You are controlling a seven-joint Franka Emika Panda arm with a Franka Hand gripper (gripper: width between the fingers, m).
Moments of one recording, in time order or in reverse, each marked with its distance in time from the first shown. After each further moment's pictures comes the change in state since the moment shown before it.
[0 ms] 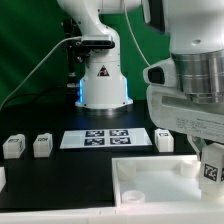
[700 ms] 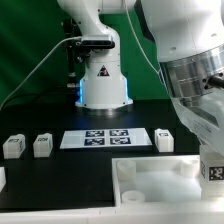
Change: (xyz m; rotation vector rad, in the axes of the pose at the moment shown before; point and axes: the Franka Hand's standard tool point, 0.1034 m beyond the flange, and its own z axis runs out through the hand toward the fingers) arm -0.004 0.001 0.004 0.086 -0.061 0.322
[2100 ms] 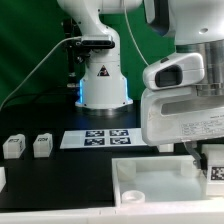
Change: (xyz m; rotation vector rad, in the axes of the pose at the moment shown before) arm 0.004 -0.012 -0.010 -0.102 0.136 -1.286
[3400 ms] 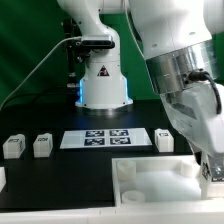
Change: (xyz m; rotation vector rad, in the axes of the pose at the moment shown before) arm -0.013 0.014 0.008 0.169 -0.019 1.309
